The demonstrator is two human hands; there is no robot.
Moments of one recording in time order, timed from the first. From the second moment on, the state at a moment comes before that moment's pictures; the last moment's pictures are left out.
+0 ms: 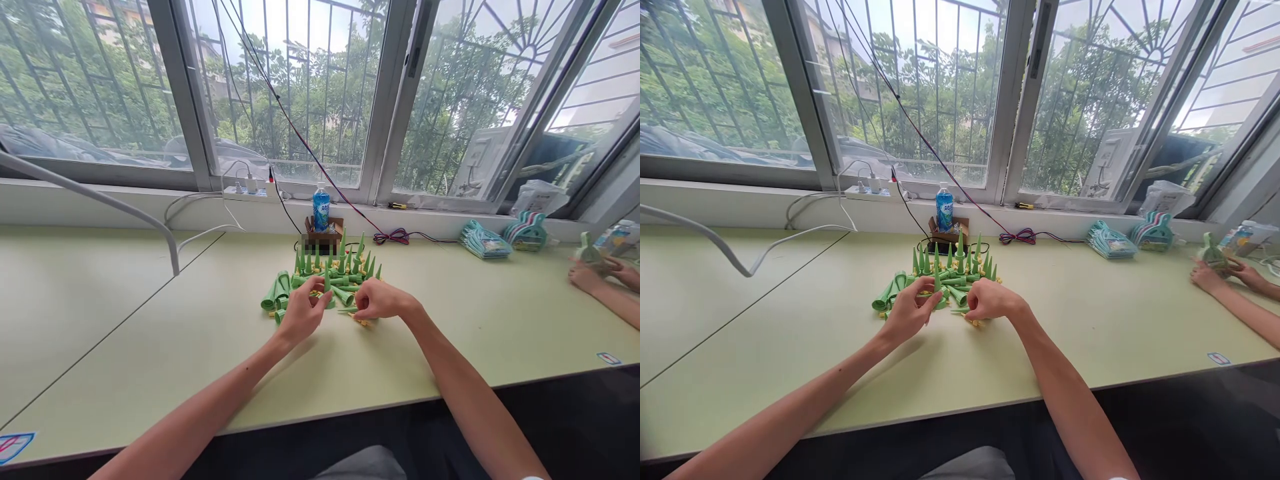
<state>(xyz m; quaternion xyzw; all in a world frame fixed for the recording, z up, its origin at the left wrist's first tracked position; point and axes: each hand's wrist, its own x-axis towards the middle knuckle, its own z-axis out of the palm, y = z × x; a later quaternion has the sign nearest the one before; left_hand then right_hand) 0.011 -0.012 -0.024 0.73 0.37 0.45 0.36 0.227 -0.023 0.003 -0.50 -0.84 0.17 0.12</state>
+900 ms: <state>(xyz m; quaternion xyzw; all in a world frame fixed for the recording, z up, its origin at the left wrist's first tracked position) 0.013 -0.014 -0.025 0.75 0.36 0.44 0.34 0.225 -0.028 0.012 -0.54 -0.82 0.17 0.03</state>
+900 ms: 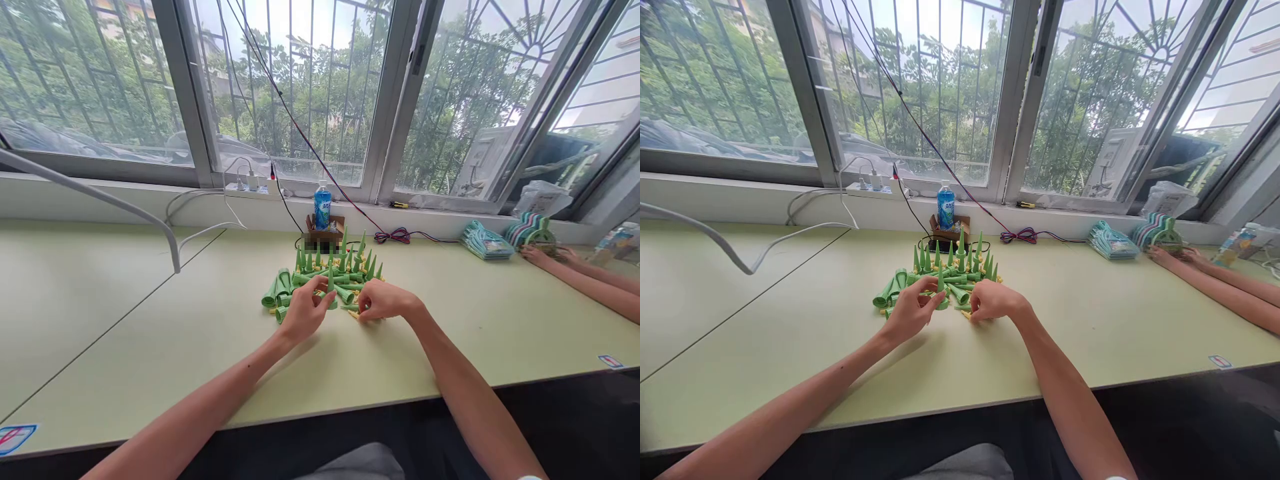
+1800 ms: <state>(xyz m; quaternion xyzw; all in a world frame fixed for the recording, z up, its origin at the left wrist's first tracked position) 0.013 -0.011 -0.028 0.76 0.36 0.45 0.32 0.196 -0.027 -0.008 -0.55 -0.83 0.03 0.09</state>
